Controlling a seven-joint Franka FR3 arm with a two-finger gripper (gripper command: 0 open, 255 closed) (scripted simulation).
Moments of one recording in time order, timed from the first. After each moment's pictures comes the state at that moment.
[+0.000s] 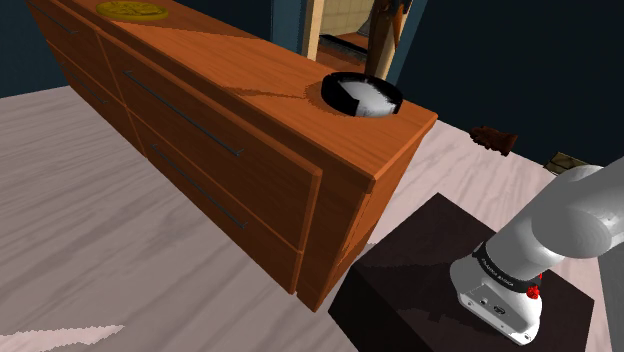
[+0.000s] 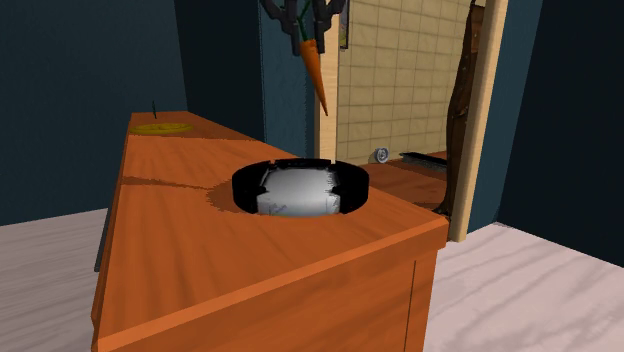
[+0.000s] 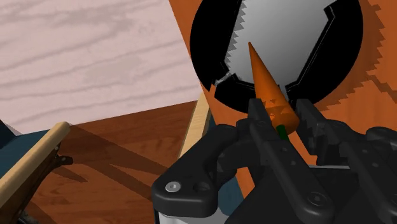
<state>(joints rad) -0.03 -0.32 0.23 -1.72 -0.11 1.55 0.31</state>
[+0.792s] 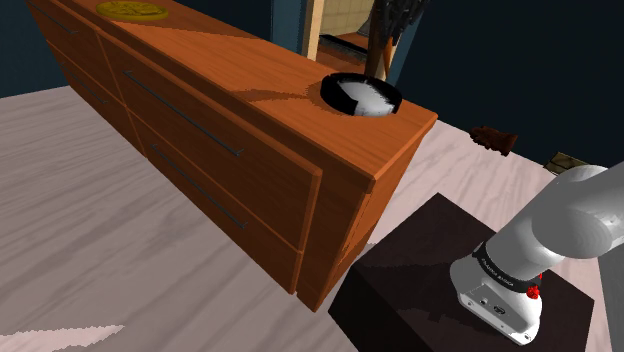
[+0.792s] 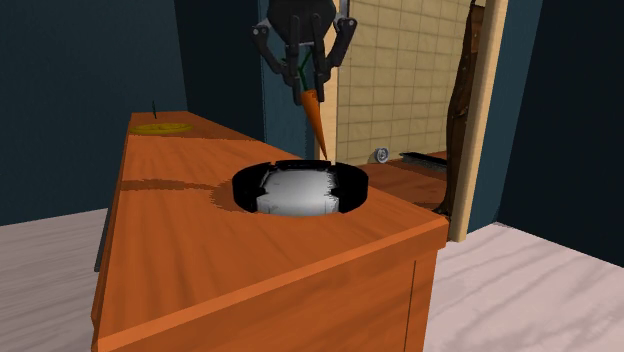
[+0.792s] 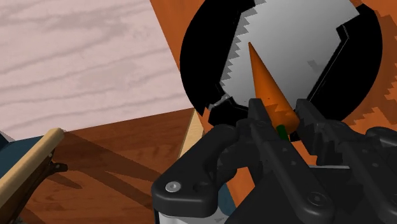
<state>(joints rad) -0.02 -0.37 0.22 -1.93 -0.10 1.71 0.32</state>
